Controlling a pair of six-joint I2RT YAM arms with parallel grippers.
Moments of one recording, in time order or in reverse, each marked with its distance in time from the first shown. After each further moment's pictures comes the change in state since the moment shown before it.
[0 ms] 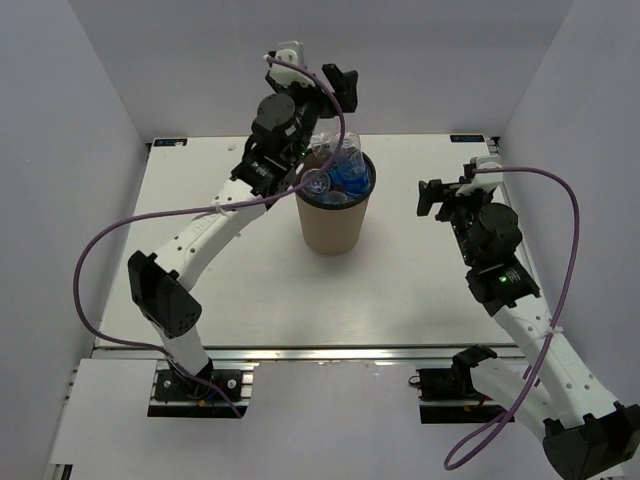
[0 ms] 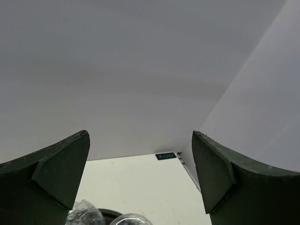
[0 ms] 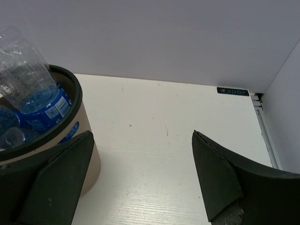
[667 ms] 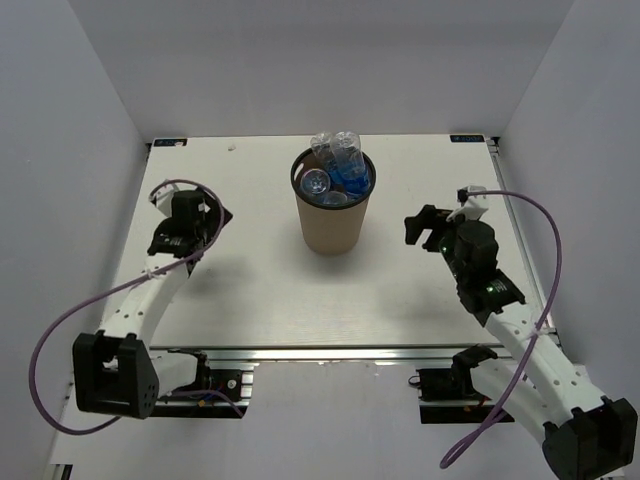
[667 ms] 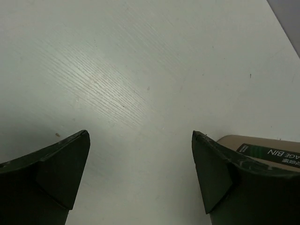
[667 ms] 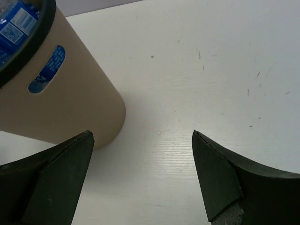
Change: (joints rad) left arm 0.556 -0.550 -0.955 -0.561 0.016 -0.532; right arm -0.011 -0.021 -0.197 -0.104 -0.051 0.335
